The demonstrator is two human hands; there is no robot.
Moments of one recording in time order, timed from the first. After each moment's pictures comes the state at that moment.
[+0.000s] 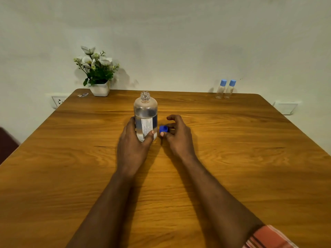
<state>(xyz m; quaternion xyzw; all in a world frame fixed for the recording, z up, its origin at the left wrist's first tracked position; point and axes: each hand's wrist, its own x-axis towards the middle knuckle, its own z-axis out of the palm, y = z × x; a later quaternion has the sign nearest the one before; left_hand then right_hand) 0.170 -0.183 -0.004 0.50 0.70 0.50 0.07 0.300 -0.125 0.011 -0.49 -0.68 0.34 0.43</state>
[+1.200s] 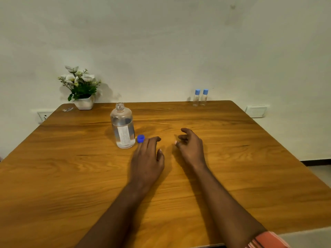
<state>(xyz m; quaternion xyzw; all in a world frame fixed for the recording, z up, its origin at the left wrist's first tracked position) 0.278 -0.204 0.012 0.64 0.66 0.40 -0.01 0.412 -0.119 0.005 -0.56 -0.64 0.29 0.44</state>
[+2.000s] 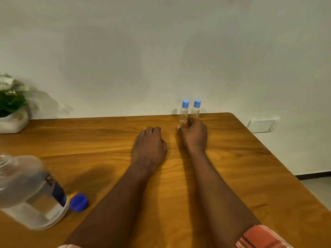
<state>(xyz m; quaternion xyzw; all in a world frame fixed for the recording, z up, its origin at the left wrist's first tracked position) 0.323 0.058 0.005 0.66 0.71 0.24 0.00 0.445 0.128 0.003 -0.66 -0.58 0.17 0.44</state>
